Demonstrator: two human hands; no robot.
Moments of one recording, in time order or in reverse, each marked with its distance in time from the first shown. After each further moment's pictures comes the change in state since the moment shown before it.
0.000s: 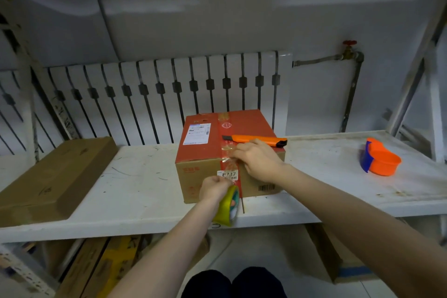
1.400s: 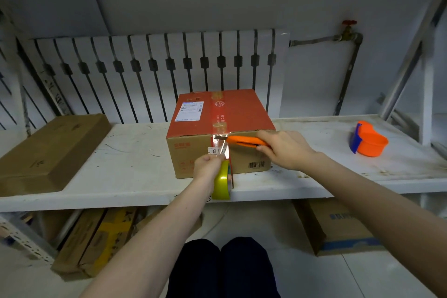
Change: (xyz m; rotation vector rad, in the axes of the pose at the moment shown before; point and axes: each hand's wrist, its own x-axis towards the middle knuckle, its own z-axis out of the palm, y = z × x) left_hand -0.027 -0.001 0.017 -0.187 0.115 -0.051; right_hand -0.073 0.024 -0.031 -0.020 -0.136 0.171
